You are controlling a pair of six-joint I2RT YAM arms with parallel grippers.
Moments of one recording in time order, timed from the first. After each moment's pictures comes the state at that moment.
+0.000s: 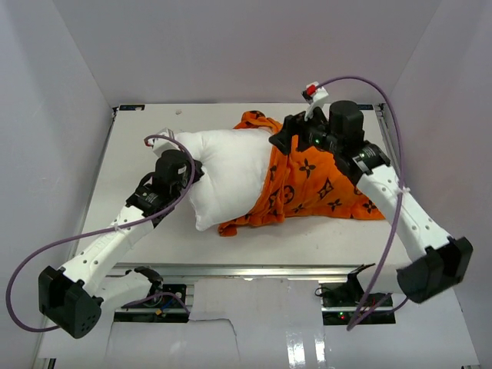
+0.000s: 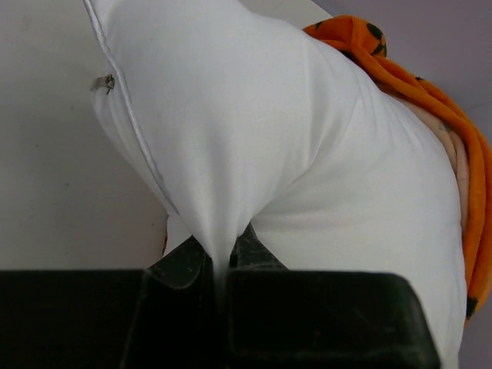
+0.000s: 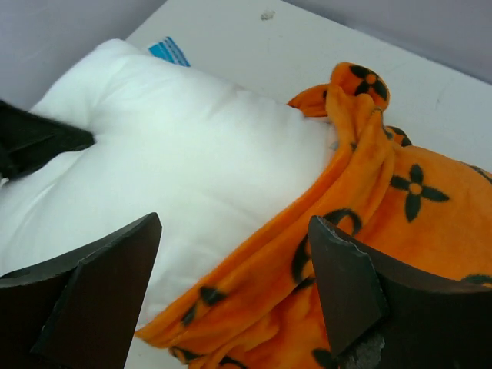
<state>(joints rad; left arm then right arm) -0.55 1.06 0.90 -0.26 -0.41 -0.75 0.44 1.38 1.38 -0.30 -0.37 0.12</state>
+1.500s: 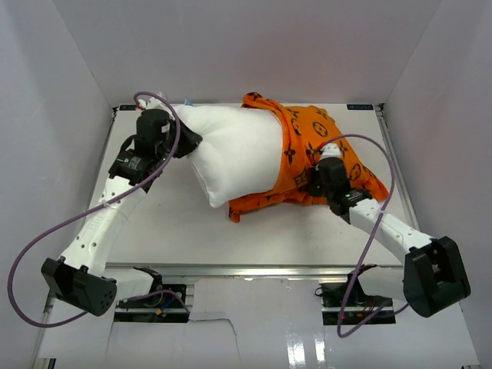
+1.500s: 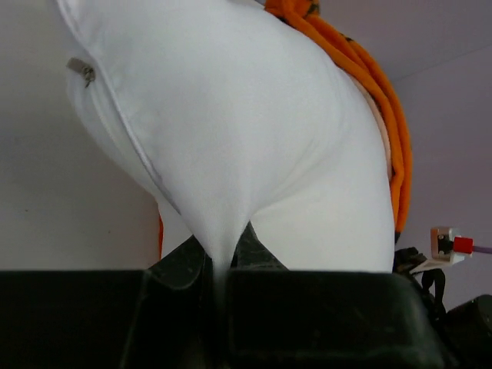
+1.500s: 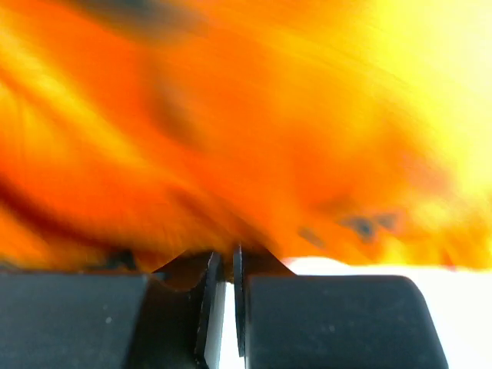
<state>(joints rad) -0.38 1.24 1.33 -0.51 -0.09 -0.71 0.52 1.22 0.70 -0.12 0.23 0.27</state>
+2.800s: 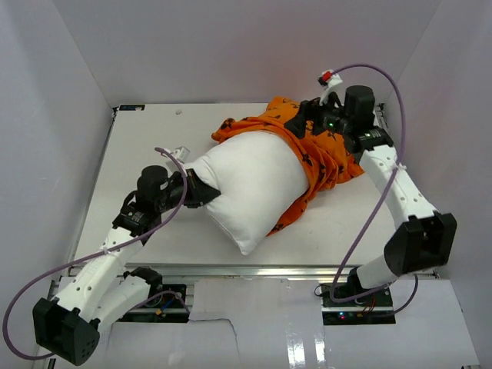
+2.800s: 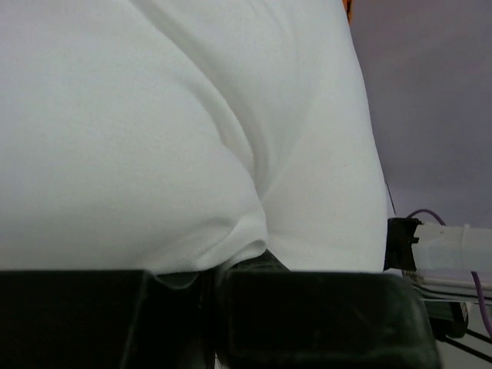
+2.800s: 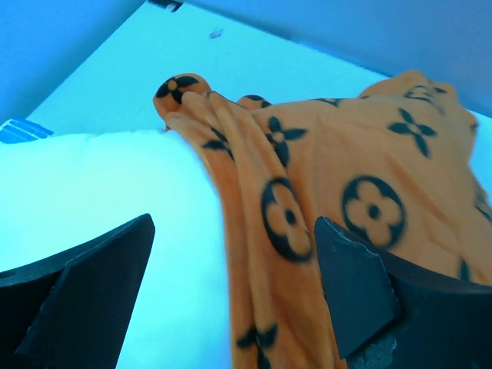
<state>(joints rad) -0.36 0.88 0.74 -0.24 0.43 -0.62 0.22 1.40 1.35 -0.18 -0.53 0.10</state>
